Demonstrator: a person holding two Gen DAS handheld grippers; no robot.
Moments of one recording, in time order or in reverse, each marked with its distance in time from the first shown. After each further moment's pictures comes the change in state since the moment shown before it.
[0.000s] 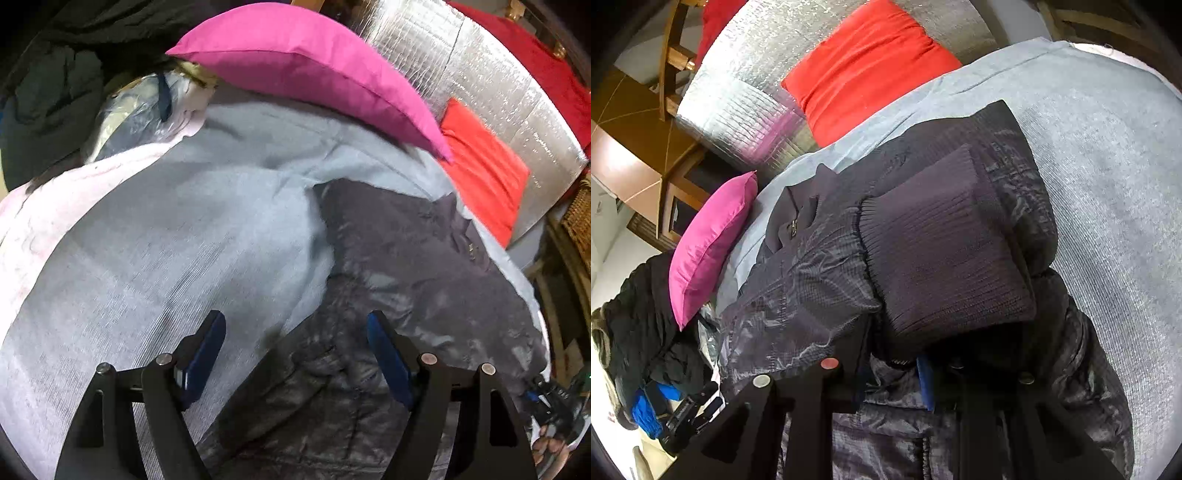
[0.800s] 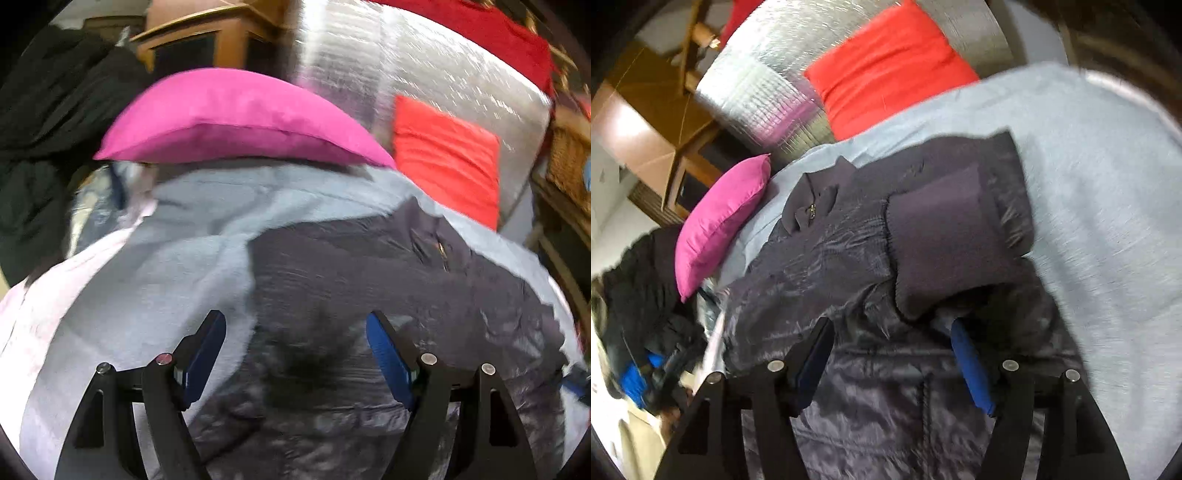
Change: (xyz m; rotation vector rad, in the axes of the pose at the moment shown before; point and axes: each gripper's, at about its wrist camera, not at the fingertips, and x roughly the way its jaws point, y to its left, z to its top) left arm 0.005 -0.091 -0.002 0.258 -0.140 0.056; right arm -0.058 0.024 -0.011 -0.134 -0.005 -0.029
